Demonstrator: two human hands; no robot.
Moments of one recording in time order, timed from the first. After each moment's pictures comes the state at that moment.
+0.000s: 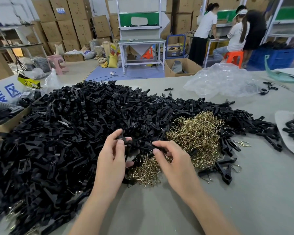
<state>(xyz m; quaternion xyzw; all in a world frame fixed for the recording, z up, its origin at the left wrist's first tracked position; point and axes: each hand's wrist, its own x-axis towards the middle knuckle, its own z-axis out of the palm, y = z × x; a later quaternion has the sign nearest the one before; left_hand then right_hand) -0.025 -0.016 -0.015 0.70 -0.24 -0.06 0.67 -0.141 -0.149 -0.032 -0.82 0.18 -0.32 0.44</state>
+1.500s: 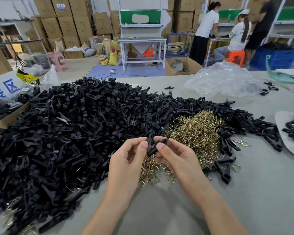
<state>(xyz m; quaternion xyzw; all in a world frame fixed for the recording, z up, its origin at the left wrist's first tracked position) -0.068 -0.027 -0.003 0.66 -0.27 -0.07 0.69 -0.143 -0.151 -0.012 -0.58 0.12 -0.25 0.76</state>
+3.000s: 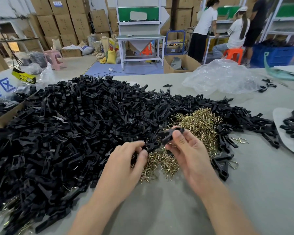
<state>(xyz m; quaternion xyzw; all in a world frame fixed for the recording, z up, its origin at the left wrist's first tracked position) -0.049 -0.014 -0.017 0.82 -0.42 0.02 0.38 -0.157 -0.172 -0.004 -0.45 0.13 -0.30 0.83</state>
